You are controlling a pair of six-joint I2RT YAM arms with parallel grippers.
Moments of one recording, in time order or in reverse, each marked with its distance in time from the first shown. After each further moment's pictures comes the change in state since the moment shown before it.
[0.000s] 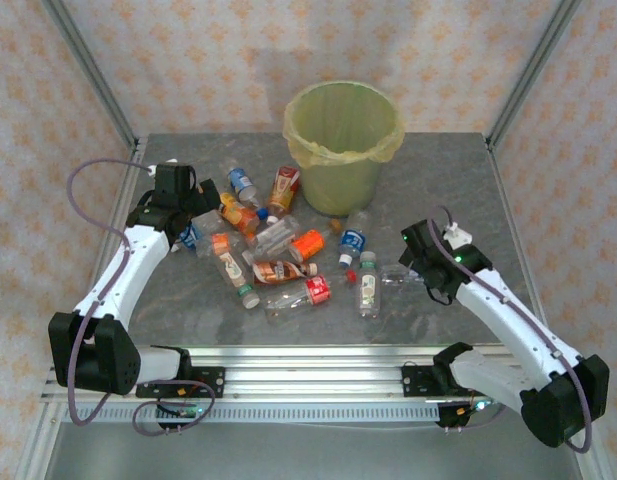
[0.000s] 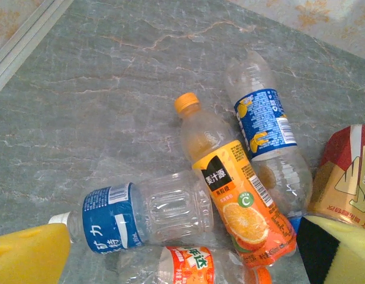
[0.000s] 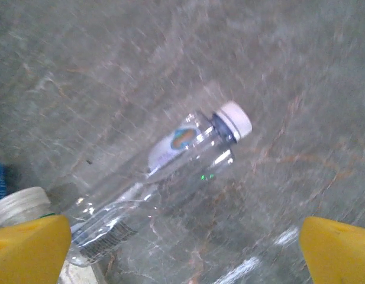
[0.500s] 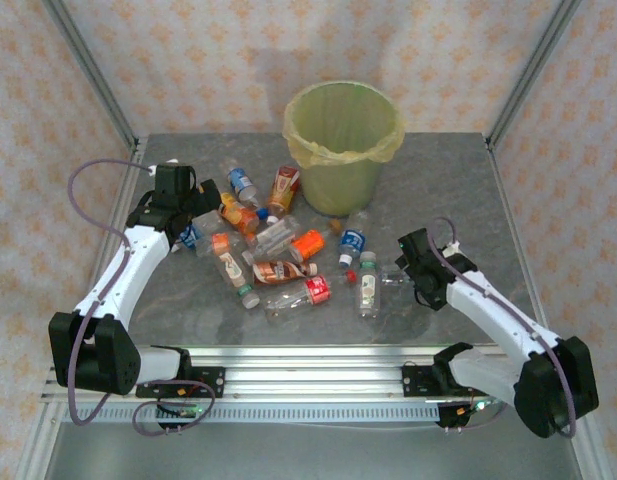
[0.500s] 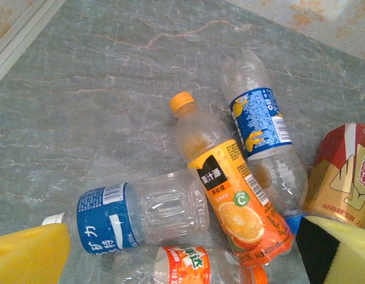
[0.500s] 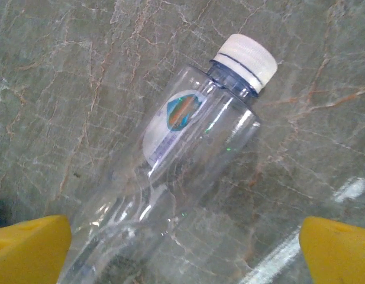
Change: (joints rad) left arm 0.000 0.000 -0.006 0.011 0.019 0.000; right arm -0.057 0.077 -0.166 0.238 -0.103 0.245
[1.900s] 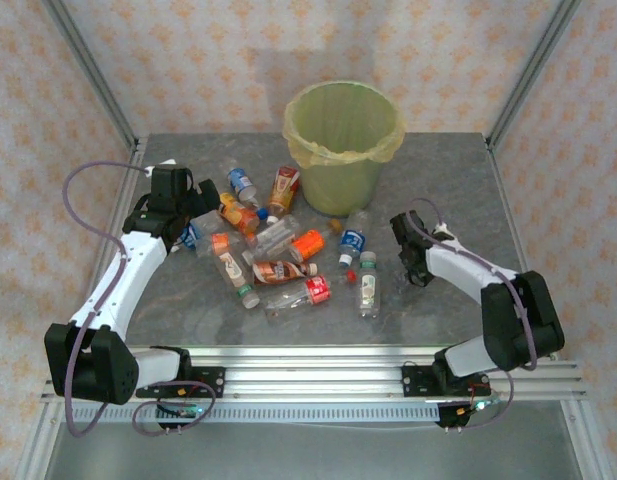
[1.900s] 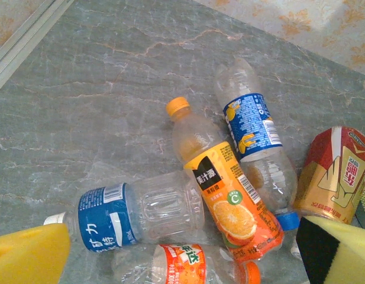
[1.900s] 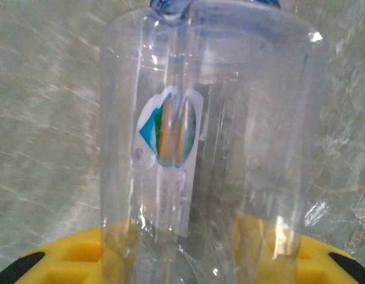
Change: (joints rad) left arm 0.000 -0.049 -0.013 0.000 0.004 0.000; right arm -0.079 0.334 0.113 0.180 0.095 -0.167
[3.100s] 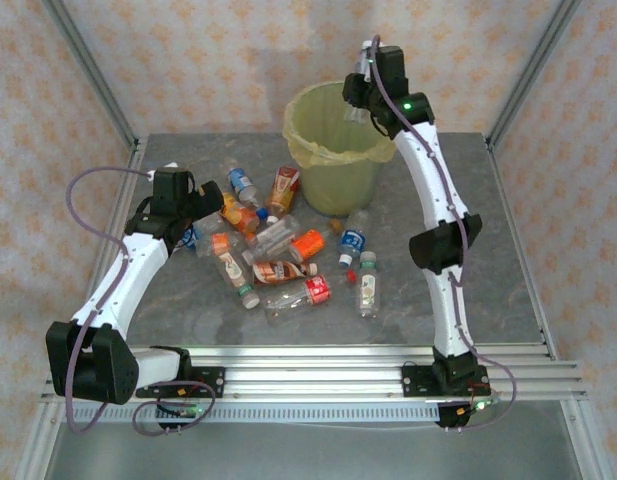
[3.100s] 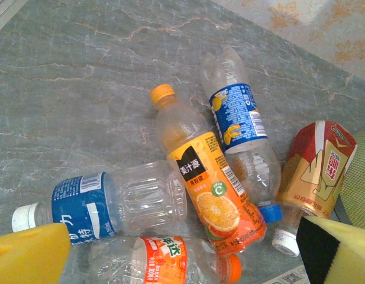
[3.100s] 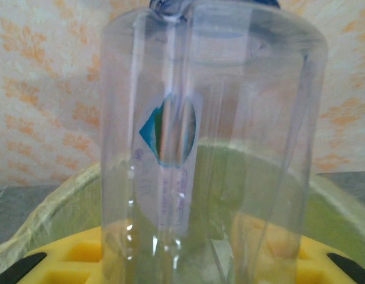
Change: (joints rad) left arm 0.000 0.000 -0.034 0.034 0.056 -0.055; right arm 0.023 0.903 1.962 -0.261 -0.367 -0.754
